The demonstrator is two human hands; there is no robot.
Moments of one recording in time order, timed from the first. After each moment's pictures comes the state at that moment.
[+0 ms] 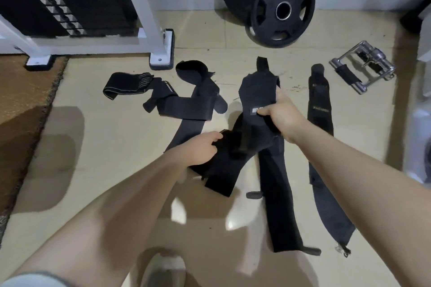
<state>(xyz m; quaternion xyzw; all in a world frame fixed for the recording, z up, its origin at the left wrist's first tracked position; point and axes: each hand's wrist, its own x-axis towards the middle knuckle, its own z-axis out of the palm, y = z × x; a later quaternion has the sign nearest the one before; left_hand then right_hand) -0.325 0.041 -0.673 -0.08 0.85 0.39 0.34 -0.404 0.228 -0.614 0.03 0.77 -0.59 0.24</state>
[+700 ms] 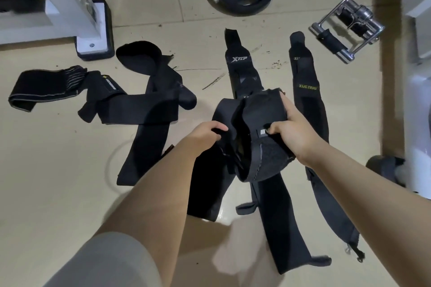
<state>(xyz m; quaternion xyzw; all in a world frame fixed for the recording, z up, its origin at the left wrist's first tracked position) -0.428 0.090 -0.813 -0.11 0.78 0.51 0.35 -0.415 0.286 -0.715 0.14 0.79 -0.55 0.22</state>
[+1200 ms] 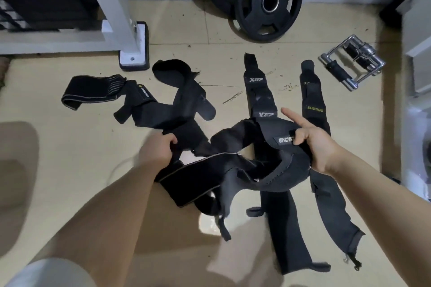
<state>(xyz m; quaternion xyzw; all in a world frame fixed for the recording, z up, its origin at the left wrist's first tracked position) -0.370 -0.036 -0.776 -0.14 0.95 0.19 0.19 -0.409 0.279 -0.664 0.22 0.66 -0.65 0.31</state>
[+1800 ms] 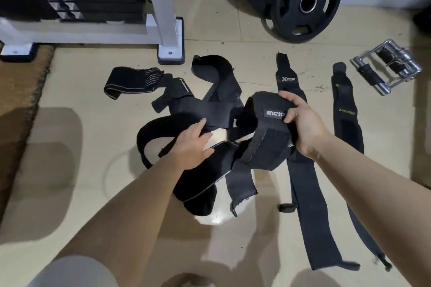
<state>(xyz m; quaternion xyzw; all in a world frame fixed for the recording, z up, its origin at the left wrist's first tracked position) -0.348 -0.076 -0.759 0.05 0.96 0.13 0.23 -0.410 0.147 -0.653 0.23 0.67 -0.67 0.22</state>
